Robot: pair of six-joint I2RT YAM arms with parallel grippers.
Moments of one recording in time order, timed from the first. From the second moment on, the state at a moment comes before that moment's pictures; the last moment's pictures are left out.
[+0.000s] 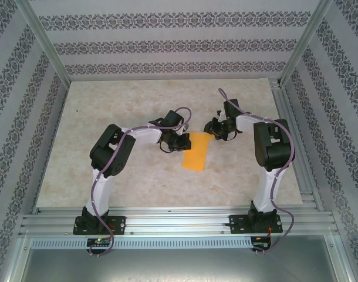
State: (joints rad) left arm -0.63 2.14 1.40 -0.32 0.53 -0.66; right arm 0.16 2.01 1.22 -0.36 -0.54 0.55
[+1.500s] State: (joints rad) left arm -0.63 2.14 1.40 -0.32 0.53 -0.66; right arm 0.29 1.79 0.88 -0.22 -0.55 0.67
